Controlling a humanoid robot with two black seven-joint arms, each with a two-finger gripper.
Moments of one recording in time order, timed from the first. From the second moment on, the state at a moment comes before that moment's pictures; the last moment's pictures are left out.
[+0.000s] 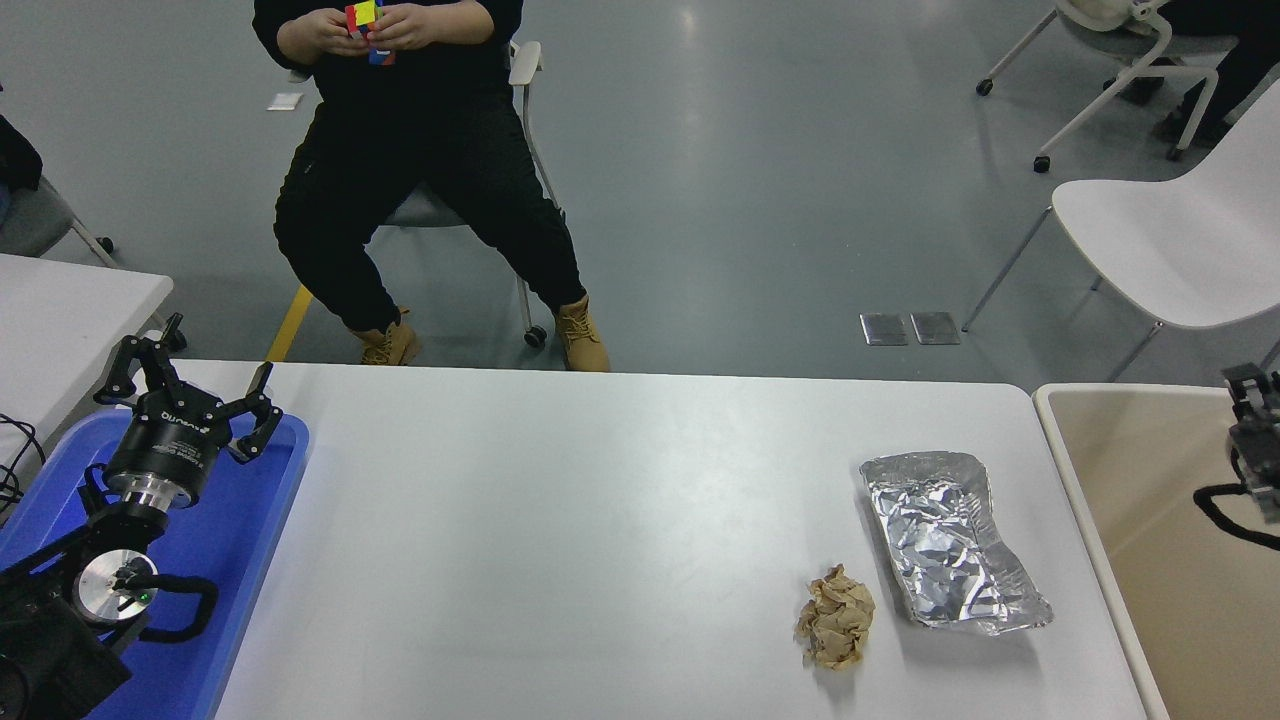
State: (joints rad) left arm -0.55 0.46 -0.57 -0.39 -0.23 -0.70 -0.60; right arm 0.95 -0.38 0.12 -0.01 -0.28 -0.10 -0.13
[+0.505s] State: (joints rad) left arm -0.55 0.46 -0.57 -0.39 -0.23 -0.70 -0.60; right arm 1.13 -0.48 0.38 0.20 -0.28 -0.10 -0.11
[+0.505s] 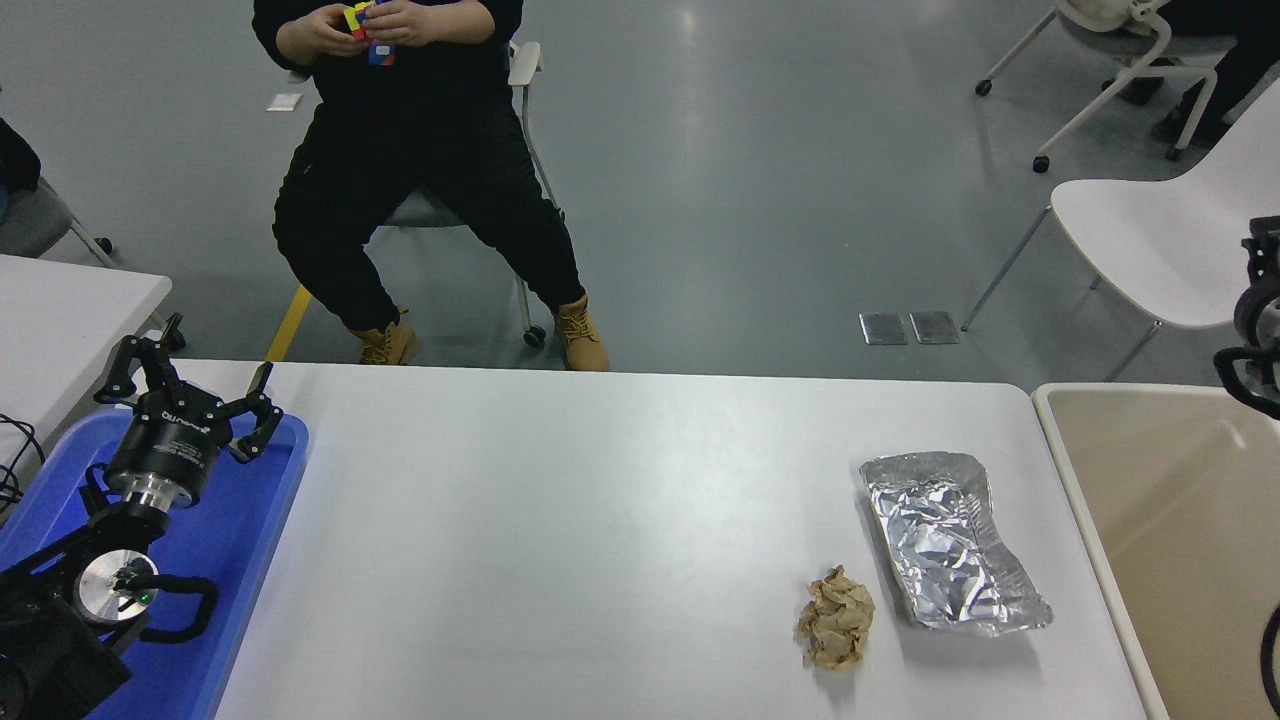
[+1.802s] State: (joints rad) left arm -0.55 0.46 -0.57 -0.39 -0.23 -0.70 -0.60; right arm 1.03 -0.46 0.80 0.59 -0.28 -0.09 0.21
